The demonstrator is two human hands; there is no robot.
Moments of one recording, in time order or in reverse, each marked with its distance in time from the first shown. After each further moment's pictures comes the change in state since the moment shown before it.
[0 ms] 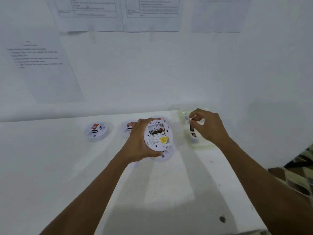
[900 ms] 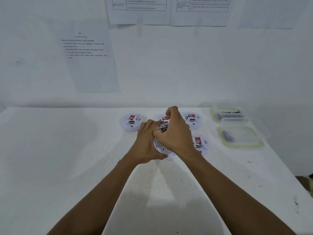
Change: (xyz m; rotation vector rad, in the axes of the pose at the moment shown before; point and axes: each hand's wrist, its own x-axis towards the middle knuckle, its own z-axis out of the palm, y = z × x) left_hand -0.060 -0.065 -0.063 -0.165 -0.084 -0.263; right_hand -0.036 -0.198 0.144 0.018 -0.078 0.025
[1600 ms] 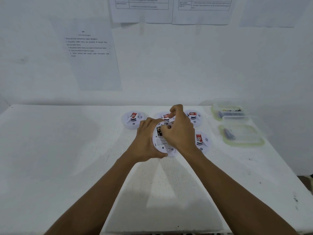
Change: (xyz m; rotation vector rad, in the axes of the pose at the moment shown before) left_hand -0.013 0.008 -0.011 0.249 0.049 0.177; right_hand -0.002 0.005 0.003 0.053 0.039 0.060
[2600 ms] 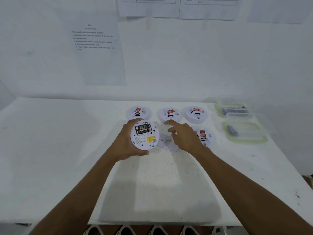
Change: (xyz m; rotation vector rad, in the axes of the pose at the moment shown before) left_hand -0.051 -0.043 -0.042 -0.220 0.074 -0.127; right_hand 0.001 0.059 0.023 -0.173 -0.378 -0.184
